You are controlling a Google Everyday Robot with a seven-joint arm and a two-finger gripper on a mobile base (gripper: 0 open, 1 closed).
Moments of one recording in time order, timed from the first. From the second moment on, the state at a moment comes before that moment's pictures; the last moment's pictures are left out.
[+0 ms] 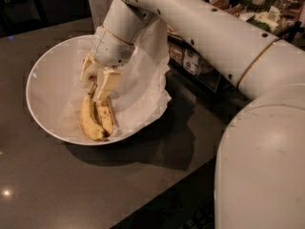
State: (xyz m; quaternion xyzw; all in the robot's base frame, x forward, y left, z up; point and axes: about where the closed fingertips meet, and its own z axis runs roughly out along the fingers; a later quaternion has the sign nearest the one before) arm 0.538 0.153 0.871 -0.89 0.35 0.23 0.20
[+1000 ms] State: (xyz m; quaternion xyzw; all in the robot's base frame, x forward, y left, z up) arm 0.549 0.138 0.859 -0.88 0.36 0.24 0.20
